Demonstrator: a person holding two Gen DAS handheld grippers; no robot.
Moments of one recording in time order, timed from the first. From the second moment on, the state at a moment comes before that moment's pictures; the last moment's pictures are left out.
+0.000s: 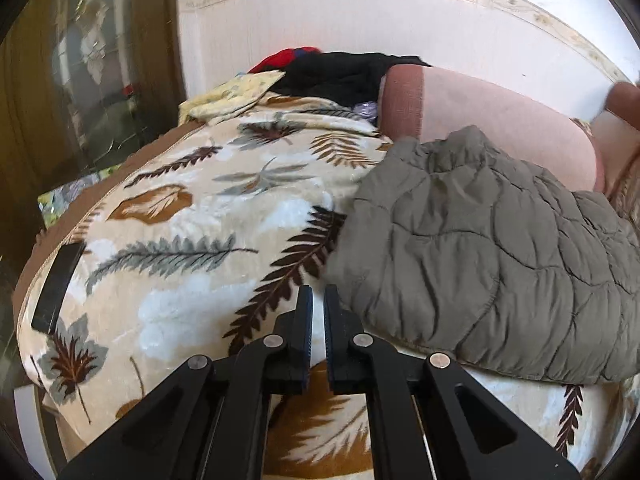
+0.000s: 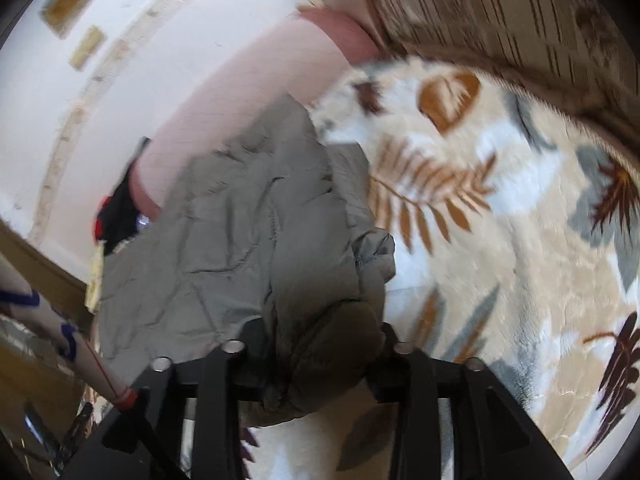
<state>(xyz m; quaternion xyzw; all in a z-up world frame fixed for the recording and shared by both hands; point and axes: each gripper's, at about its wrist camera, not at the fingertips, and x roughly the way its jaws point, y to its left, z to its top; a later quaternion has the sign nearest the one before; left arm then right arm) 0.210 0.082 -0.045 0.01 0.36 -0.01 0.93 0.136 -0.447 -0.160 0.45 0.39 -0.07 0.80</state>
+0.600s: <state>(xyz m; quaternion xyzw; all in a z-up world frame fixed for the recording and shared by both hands) 0.232 -0.041 -0.053 0.11 0.31 -0.08 0.94 0.164 -0.360 -0.087 0.23 0.32 -0.08 0.91</state>
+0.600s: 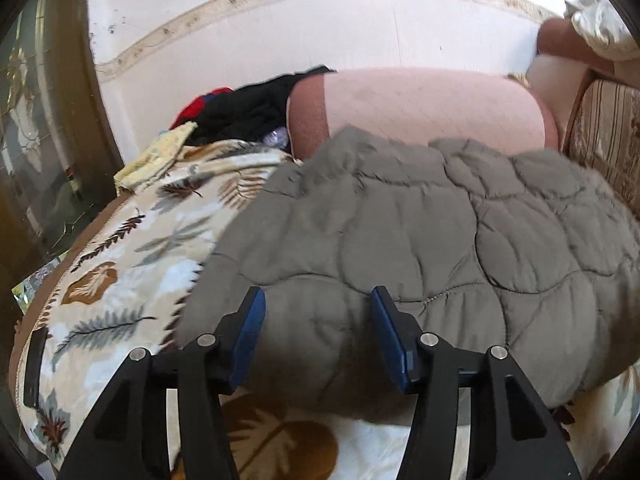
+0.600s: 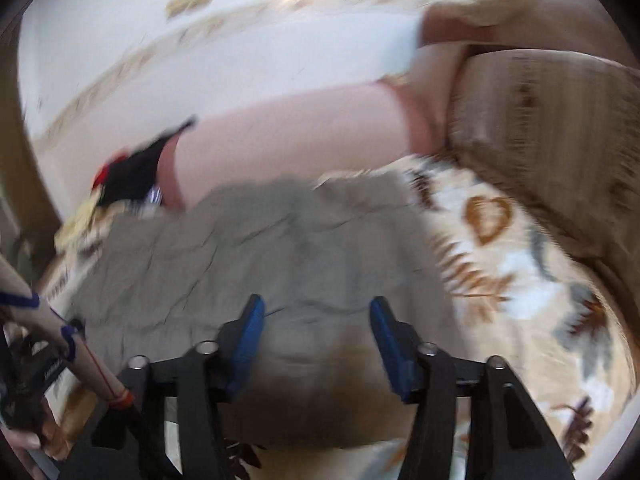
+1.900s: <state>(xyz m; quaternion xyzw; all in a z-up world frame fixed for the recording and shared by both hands) 0.012 0.048 0.020 0.07 0.17 -0.05 0.98 -0.038 -0.236 -0.007 0.09 0.13 -0.07 0.98</state>
